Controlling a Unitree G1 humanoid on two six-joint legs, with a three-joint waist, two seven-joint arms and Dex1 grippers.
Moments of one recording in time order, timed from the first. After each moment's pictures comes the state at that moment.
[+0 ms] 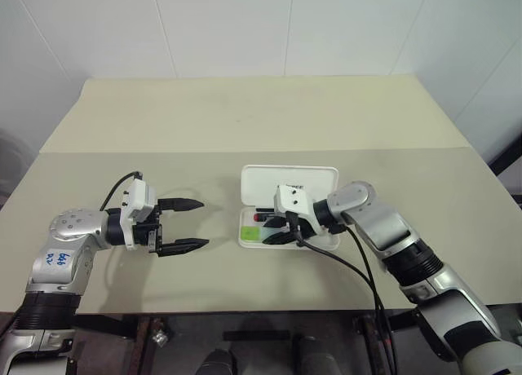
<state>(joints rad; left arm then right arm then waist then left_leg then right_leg) -0.38 0.75 0.12 0.09 -0.49 0.21 -1.27 -0.82 -0.48 0.44 0.12 0.09 0.48 1.23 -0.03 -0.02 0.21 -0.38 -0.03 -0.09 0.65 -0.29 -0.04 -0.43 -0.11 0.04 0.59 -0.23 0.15</state>
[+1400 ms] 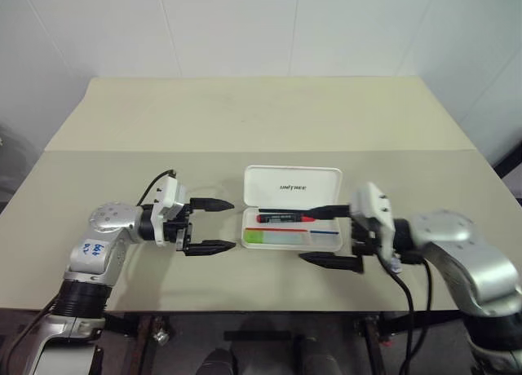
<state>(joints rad) -0.50 0.60 -0.01 0.08 -0.49 0.25 -1.30 -0.19 -0.69 -0.18 -0.49 0.46 0.66 1.05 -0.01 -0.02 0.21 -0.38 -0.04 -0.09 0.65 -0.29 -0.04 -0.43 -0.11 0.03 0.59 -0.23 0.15</state>
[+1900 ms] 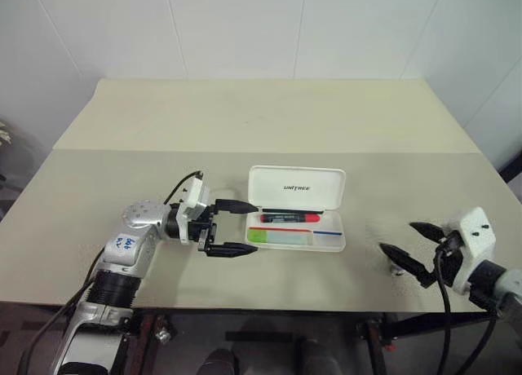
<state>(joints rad) -0.59 0.49 -0.08 0.21 -0.46 0.19 -1.37 0.17 -0.61 -0.57 -0.64 0.48 0.85 0.60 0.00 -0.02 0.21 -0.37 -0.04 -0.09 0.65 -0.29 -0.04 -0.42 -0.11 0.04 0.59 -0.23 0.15</state>
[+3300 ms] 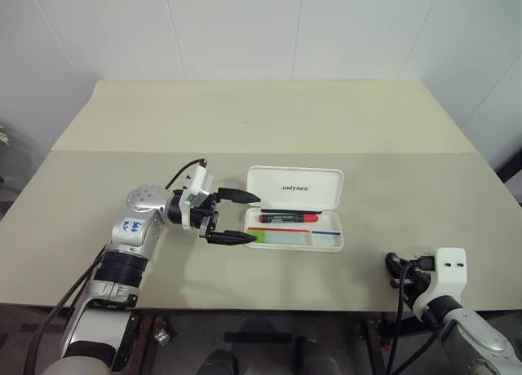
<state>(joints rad) -0.69 0.49 -0.08 0.33 -0.43 0.13 -1.43 0.26 -0.31 -0.39 -0.61 0.44 0.75 0.26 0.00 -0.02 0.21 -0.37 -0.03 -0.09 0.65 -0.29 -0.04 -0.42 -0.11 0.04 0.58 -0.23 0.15</state>
